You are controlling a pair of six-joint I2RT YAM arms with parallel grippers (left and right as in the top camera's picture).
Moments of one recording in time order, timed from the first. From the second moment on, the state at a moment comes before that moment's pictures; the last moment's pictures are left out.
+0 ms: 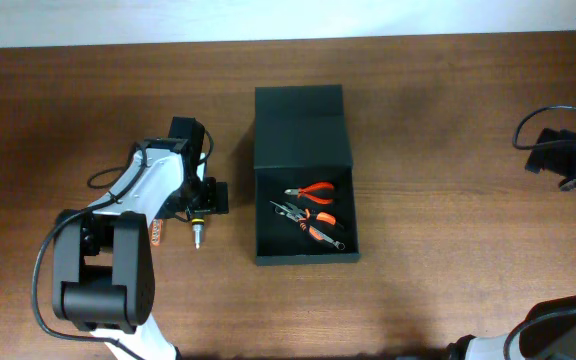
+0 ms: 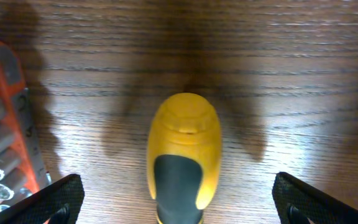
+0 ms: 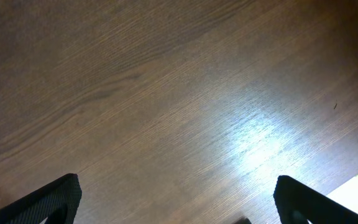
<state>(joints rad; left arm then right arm) -0.11 1.89 1.21 -0.89 -0.05 -0.18 -0.43 1.63 1.68 -1.36 0.18 0.10</state>
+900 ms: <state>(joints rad) -0.11 1.89 1.17 -0.83 -0.07 -0.18 -0.43 1.63 1.68 -1.36 0.18 0.10</state>
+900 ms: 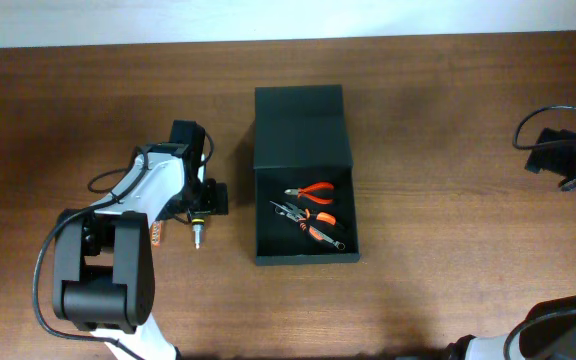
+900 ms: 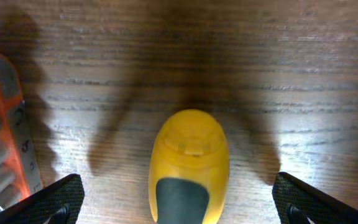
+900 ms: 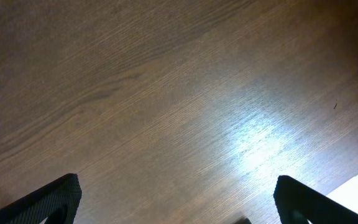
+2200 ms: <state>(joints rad) -0.11 1.89 1.17 -0.77 -0.01 -0.18 -0.43 1.63 1.68 -1.36 0.18 0.10</state>
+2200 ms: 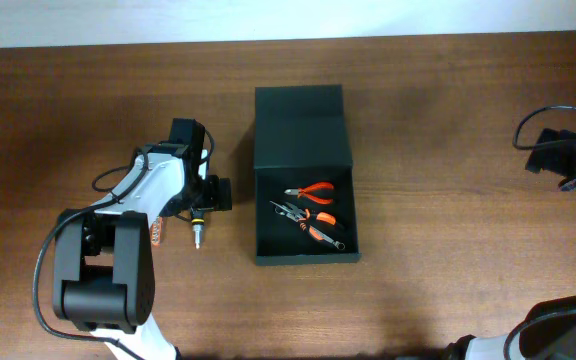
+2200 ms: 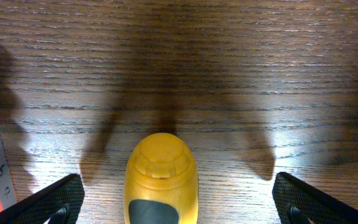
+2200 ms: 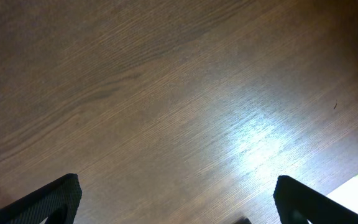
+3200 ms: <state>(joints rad) -0.11 1.89 1.15 -0.77 -0.03 -0.18 -0.43 1.63 1.68 -1.36 0.18 0.10</state>
